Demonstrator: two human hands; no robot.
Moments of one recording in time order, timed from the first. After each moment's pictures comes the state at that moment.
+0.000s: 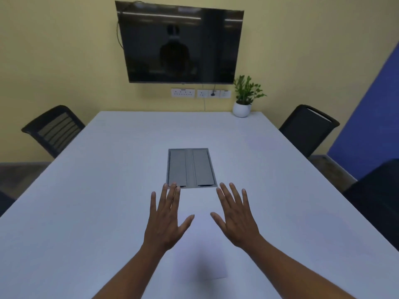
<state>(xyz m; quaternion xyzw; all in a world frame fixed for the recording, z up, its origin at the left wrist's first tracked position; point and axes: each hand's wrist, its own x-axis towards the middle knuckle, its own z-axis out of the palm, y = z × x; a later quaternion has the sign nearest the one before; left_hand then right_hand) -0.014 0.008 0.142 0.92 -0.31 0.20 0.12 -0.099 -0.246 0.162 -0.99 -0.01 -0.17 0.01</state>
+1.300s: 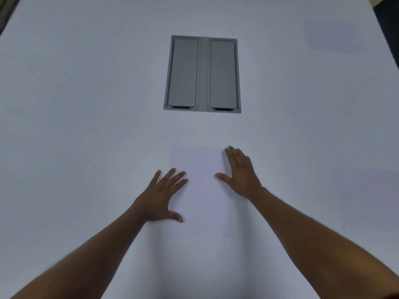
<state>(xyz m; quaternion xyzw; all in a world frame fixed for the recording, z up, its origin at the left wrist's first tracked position) 0.049 0.025 -0.076 0.88 -0.41 -0.21 0.10 0.030 -0.316 -0.055 -0.96 0.03 0.17 0.20</state>
